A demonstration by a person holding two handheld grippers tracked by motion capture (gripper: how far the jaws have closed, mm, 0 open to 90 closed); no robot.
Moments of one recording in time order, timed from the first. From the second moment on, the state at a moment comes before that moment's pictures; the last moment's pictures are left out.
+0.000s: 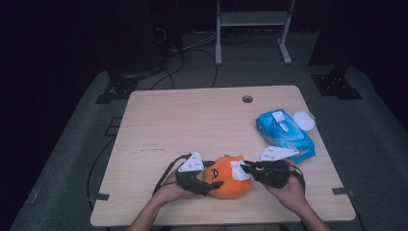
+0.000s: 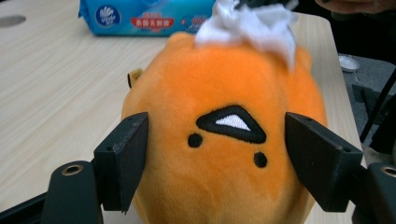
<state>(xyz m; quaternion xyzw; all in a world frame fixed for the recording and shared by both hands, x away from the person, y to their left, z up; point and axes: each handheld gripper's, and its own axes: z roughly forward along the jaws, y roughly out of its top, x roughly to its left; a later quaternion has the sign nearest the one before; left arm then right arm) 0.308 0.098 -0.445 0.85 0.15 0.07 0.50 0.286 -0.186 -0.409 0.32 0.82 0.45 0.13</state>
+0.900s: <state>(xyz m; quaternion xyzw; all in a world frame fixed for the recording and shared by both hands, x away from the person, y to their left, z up) 0.312 0.111 -0.451 0.85 0.15 0.05 0.50 0.282 -0.187 -0.407 0.31 0.82 0.47 0.10</state>
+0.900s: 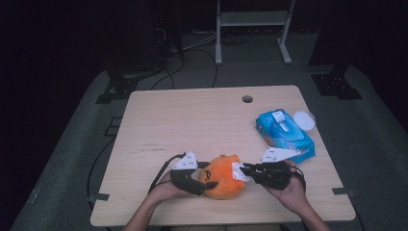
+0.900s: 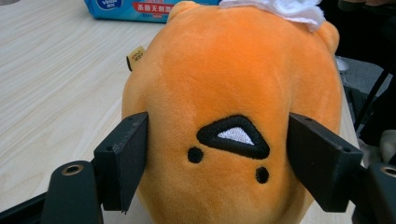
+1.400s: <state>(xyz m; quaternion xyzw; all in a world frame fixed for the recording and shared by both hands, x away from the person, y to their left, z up) 0.307 0.100 -0.449 0.85 0.15 0.06 0.51 0.297 -0.200 -0.416 0.35 0.80 0.48 0.07</state>
